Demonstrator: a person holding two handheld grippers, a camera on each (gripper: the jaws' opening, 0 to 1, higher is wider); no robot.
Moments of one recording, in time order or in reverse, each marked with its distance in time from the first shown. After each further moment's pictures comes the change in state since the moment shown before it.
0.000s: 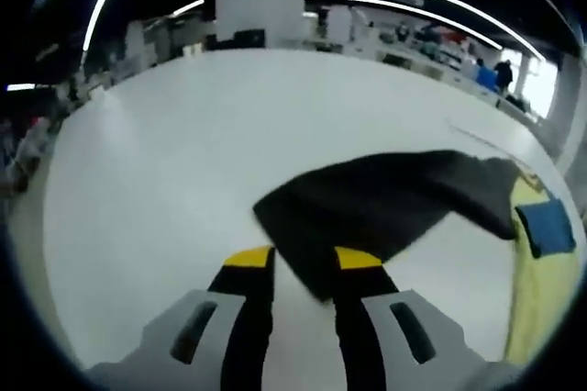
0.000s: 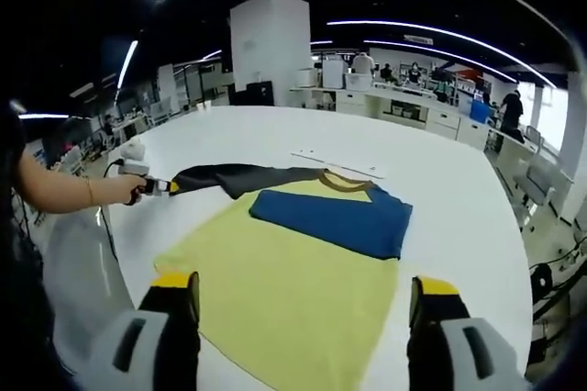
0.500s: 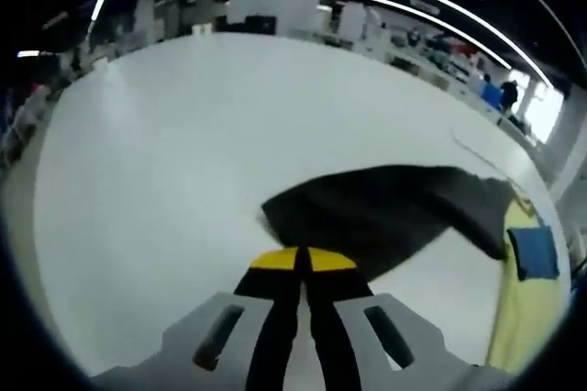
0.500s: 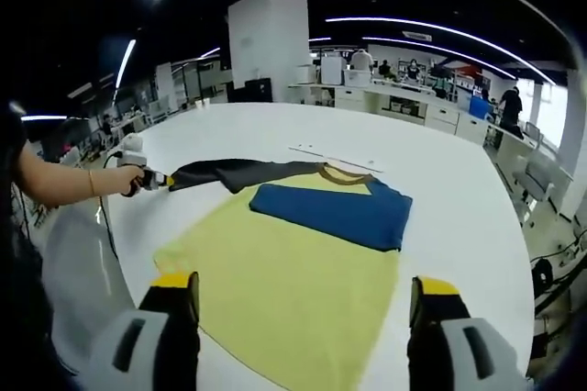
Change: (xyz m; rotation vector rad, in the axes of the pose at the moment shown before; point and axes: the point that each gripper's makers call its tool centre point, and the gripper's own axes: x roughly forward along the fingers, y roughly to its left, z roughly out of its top) left arm 0.000 0.006 0.002 -0.093 0.047 -0.047; right arm -0.001 0.000 -0.009 0.019 0.011 -0.010
